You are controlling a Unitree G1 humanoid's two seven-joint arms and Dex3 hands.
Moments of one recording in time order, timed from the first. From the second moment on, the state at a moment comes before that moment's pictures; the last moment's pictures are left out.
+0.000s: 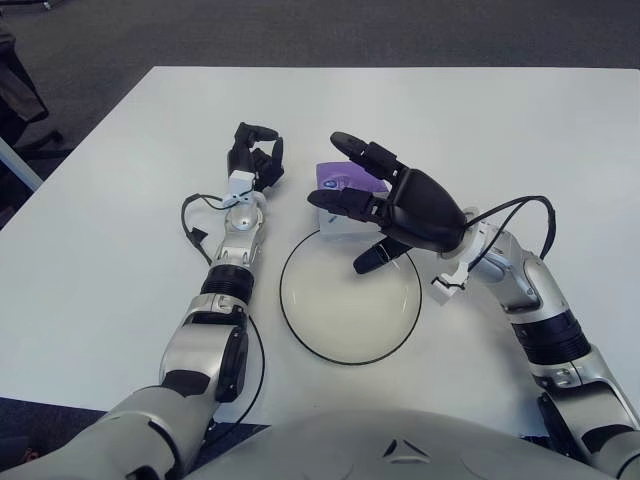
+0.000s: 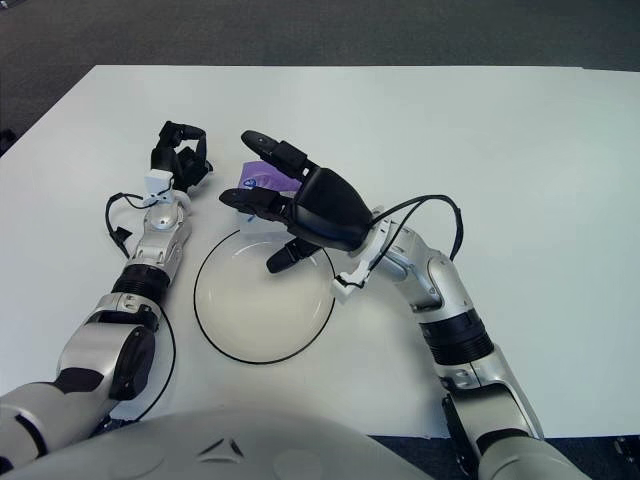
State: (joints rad) left arm -0.55 0.03 0.09 0.74 0.05 -0.38 0.27; right arm -0.29 -0.37 0.24 -0.16 -0.79 -0.75 0.03
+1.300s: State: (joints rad) left arm -0.51 0.02 0.07 0.67 0.07 -0.31 0.30; right arm -0.25 -0.47 0.30 0.03 -0.79 -0.76 -0.07
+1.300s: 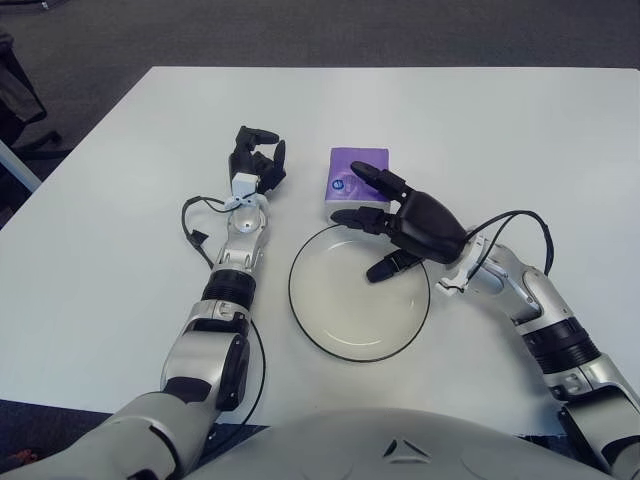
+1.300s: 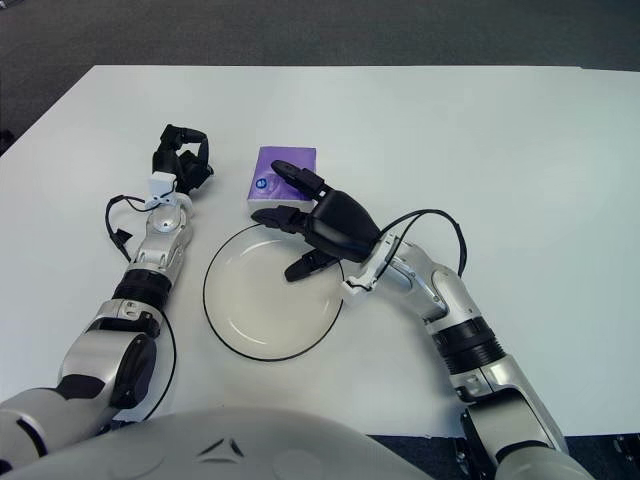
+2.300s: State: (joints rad) left arm -0.49 0.03 0.07 0.63 0.07 -0.29 0.30; right arm -0.28 -0.52 0.29 0.09 -0.83 -0.73 -0.12
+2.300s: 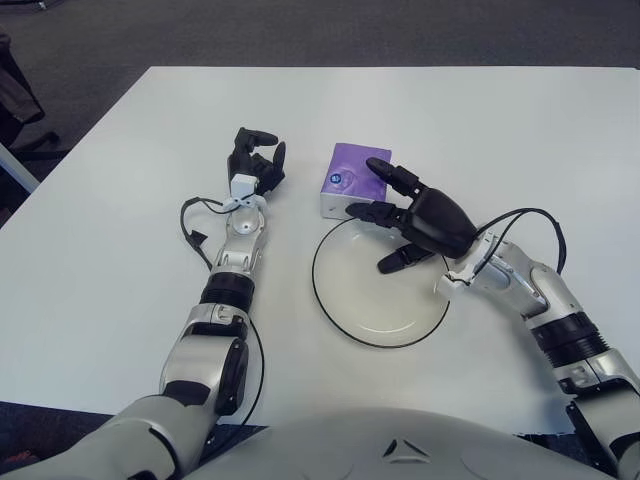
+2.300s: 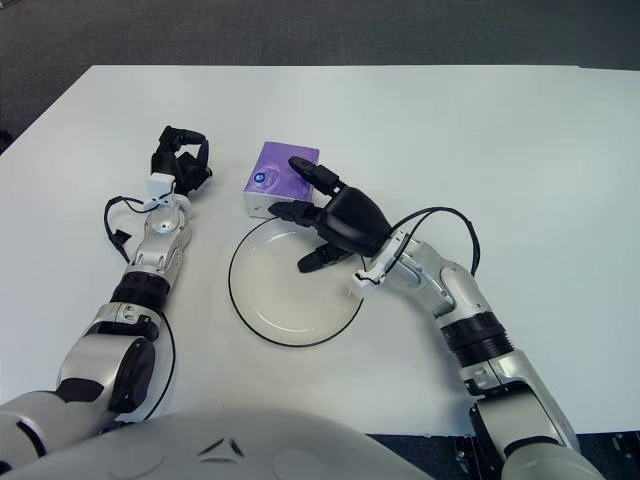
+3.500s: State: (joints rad) left arm -0.49 0.03 0.06 0.62 0.07 -0.28 0.30; right arm -0.37 -0.54 0.31 0.21 -0.86 -0.63 -0.15
